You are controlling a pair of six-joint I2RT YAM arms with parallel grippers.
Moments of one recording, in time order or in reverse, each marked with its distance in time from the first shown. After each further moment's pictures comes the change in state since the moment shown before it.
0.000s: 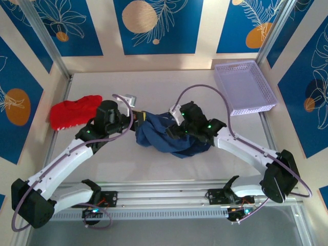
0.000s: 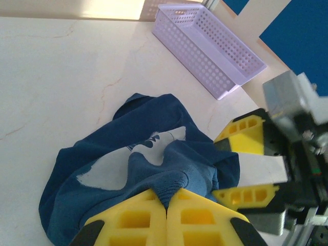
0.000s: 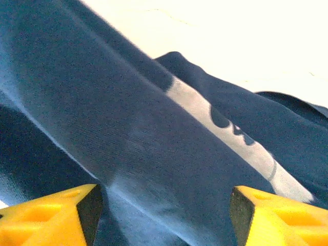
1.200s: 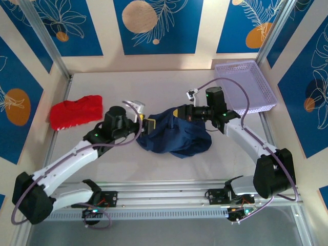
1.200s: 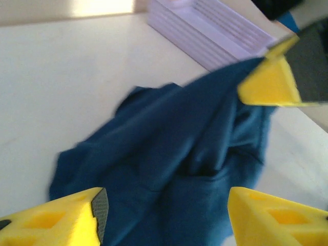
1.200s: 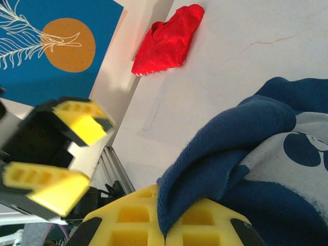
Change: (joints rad) left arm -0.102 0.064 -0.074 0.112 -0.040 0.117; right arm -0.393 0.039 -0.005 0.243 -0.846 0.576
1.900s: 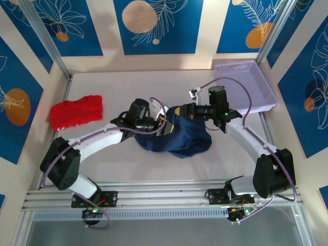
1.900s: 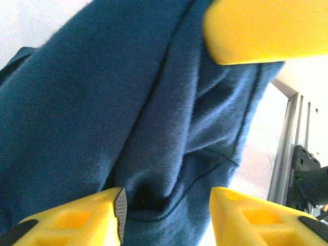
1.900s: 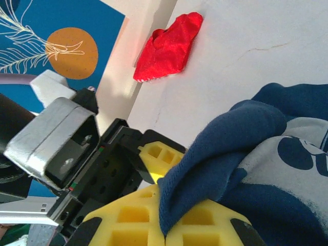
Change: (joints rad) left arm -0.042 0.391 0.169 0.087 0.275 0.035; right arm -0.034 0.000 0.000 0.014 -0.021 0.014
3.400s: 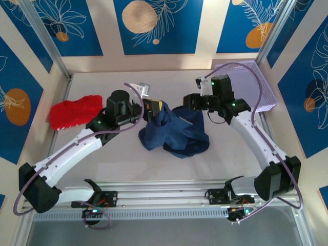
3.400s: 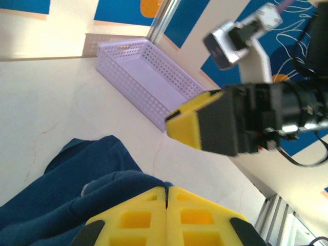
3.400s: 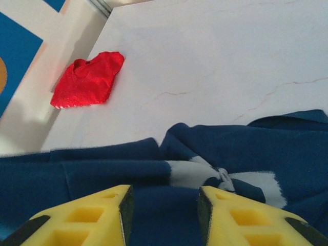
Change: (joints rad) left arm 0.000 -0.297 0.110 -0.087 -0.235 -0.240; right arm 0.033 -0.048 0.252 -0.377 0.413 -0.246
